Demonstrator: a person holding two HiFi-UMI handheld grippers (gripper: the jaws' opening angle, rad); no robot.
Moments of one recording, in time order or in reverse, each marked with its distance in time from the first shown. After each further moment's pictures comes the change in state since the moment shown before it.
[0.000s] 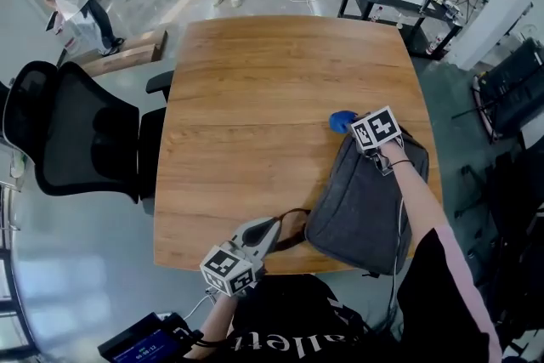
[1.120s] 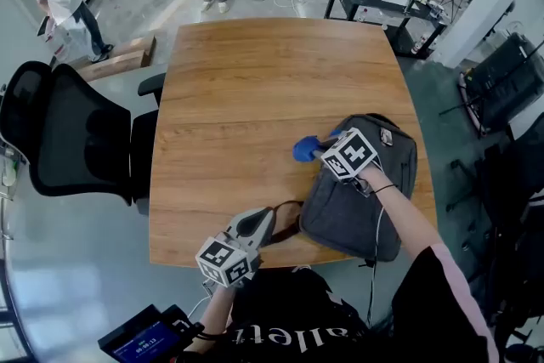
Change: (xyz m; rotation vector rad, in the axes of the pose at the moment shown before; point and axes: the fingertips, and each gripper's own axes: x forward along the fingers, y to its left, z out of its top) left arm -0.007 0.003 0.005 0.015 -0.048 -0.020; right arm -0.033 0.136 -0.021 -0.178 0.014 0.174
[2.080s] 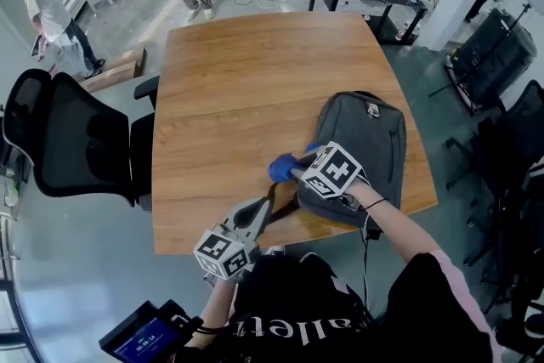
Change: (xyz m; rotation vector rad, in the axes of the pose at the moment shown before) left arm -0.038 -0.035 -0.003 0.049 -0.011 -0.045; right arm -0.039 0.137 -0.019 -0.029 -0.048 0.101
